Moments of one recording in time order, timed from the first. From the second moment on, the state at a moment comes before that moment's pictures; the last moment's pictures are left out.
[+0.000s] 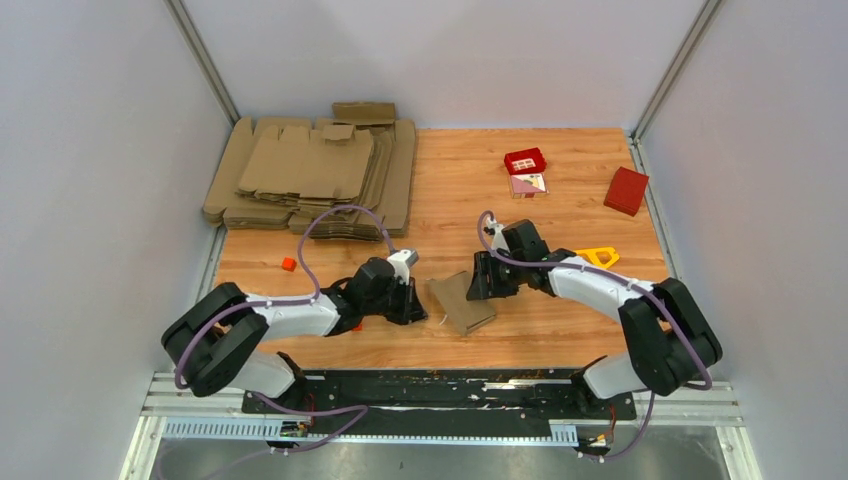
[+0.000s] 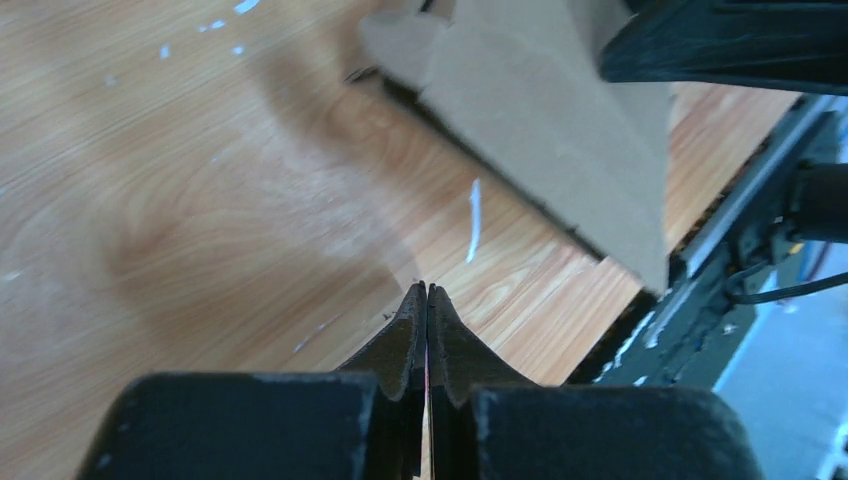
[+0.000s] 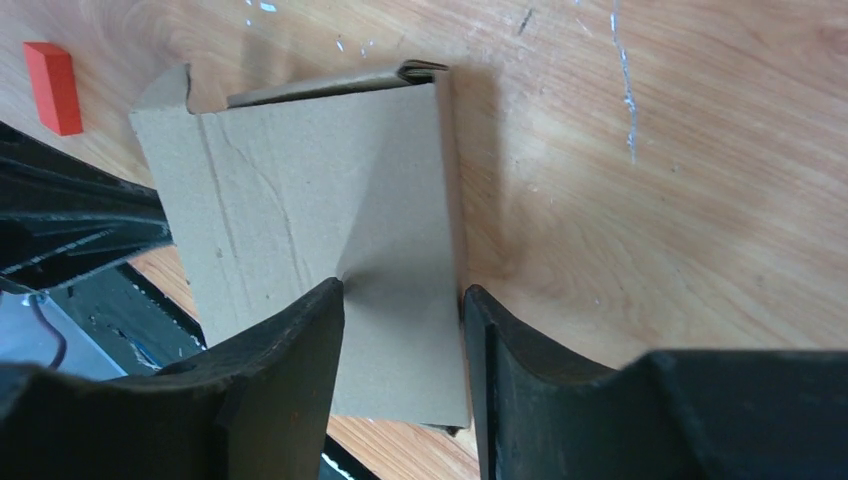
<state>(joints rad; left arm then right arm) -0.80 1.38 0.45 0.24 0.24 -0.59 0.52 1.43 0.70 -0.24 -0.37 0.38</state>
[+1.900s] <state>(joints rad) -0.86 1.53 0.44 0.86 0.38 -0.87 0.42 1.47 0.58 -0.04 -0.62 0.43</state>
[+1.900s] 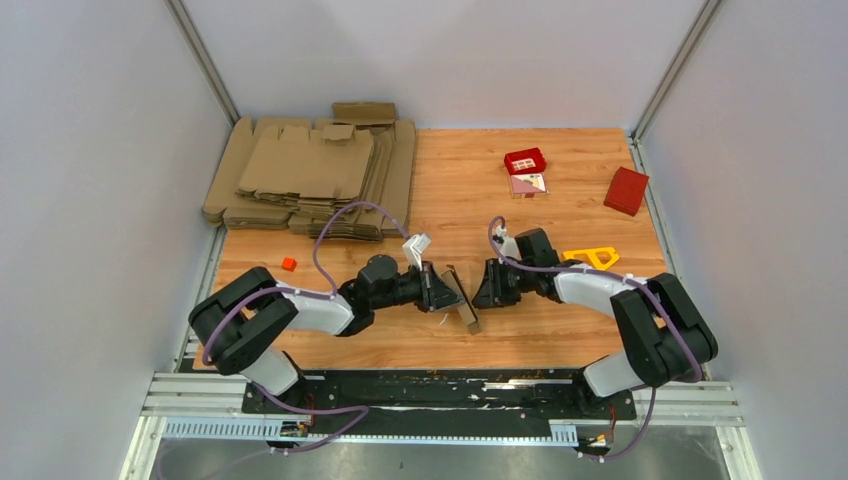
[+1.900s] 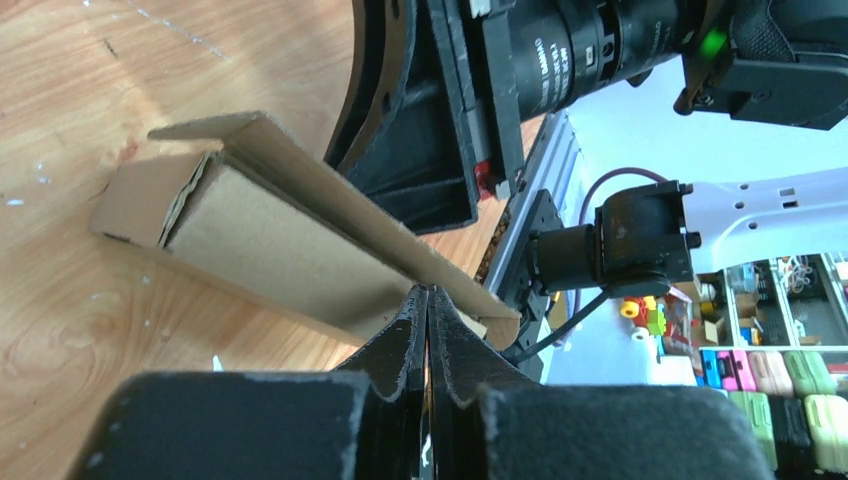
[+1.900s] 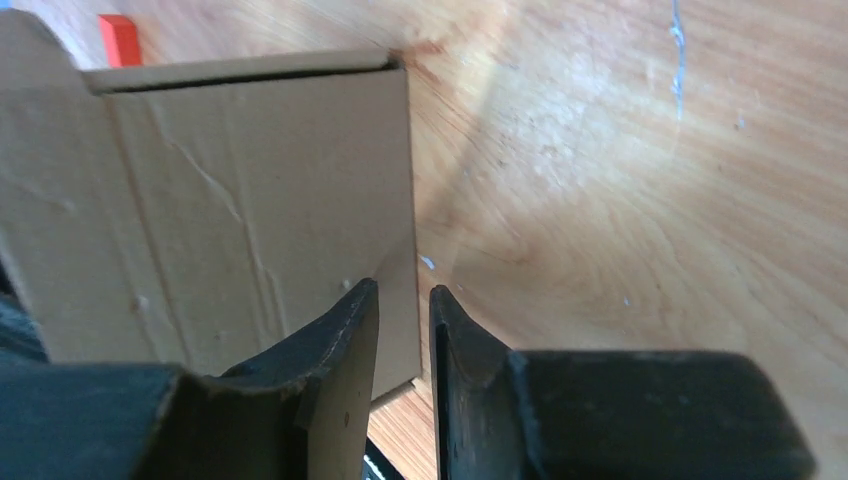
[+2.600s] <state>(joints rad) -0.88 1.57 0.56 0.73 0.37 -0.83 0.42 1.27 0.61 -0.20 -0.53 0.39</state>
